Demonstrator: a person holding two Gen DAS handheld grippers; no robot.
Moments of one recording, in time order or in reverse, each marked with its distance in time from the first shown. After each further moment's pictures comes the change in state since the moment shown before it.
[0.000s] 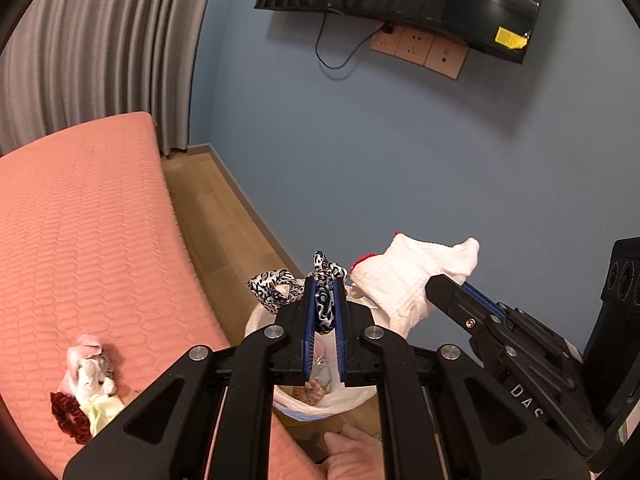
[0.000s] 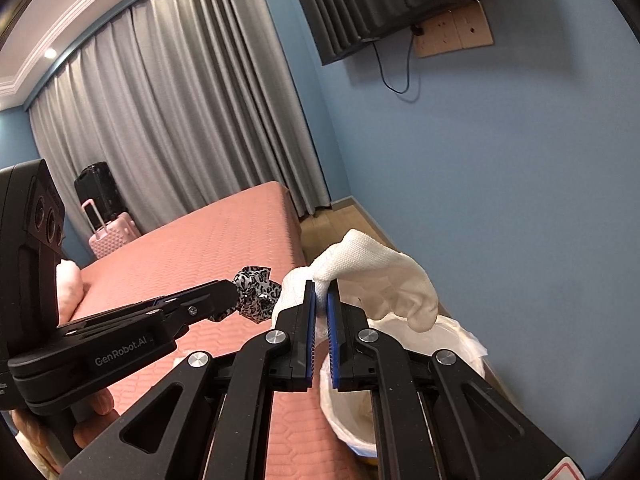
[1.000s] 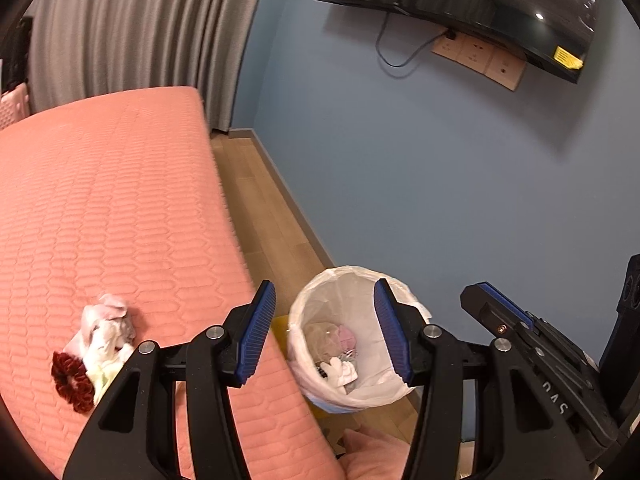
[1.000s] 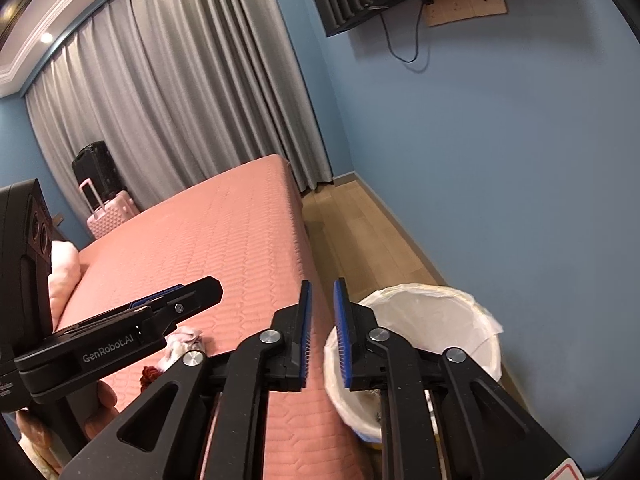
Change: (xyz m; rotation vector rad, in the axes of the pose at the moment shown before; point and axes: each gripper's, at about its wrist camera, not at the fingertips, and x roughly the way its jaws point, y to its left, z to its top) left arm -0.009 0.052 -0.033 -0.147 -0.015 0.117; right arm 0.029 0.032 -0.033 -0.031 0.083 0.022
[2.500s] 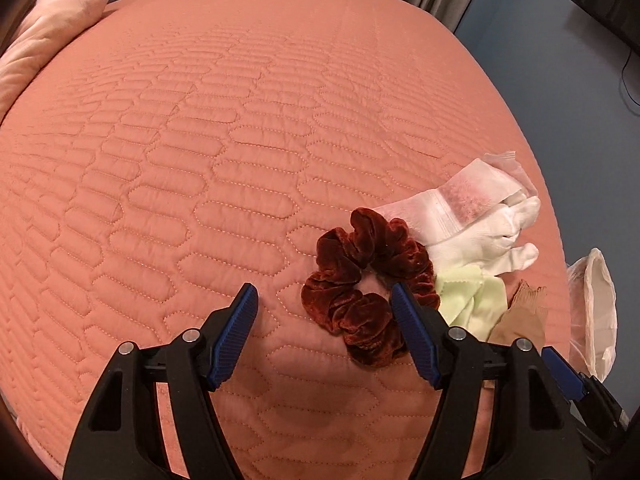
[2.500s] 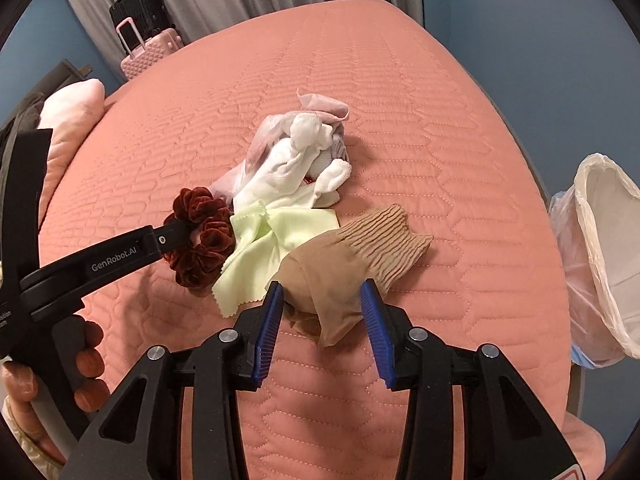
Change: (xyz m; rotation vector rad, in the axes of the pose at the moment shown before) left arm 0.007 0.287 -0.131 -0.412 0.202 0.445; right arm 0.185 0.189 -0.181 -0.227 0.488 0.081
